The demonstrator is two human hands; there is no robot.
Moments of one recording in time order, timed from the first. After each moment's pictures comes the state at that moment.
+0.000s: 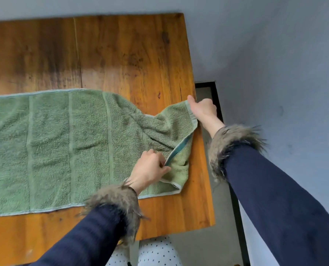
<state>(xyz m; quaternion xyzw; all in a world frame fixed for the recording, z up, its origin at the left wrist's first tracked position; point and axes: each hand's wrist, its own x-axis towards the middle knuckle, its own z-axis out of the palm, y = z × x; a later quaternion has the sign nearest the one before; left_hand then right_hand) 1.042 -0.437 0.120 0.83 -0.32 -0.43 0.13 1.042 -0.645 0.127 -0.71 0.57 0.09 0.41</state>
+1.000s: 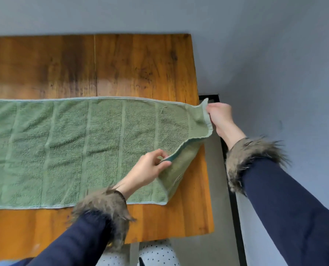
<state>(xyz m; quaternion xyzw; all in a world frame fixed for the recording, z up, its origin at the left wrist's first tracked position) 1.058 -0.422 0.165 0.75 -0.20 -0.51 0.37 1.037 -0.668 0.156 -0.61 0.58 -0.02 0.53</state>
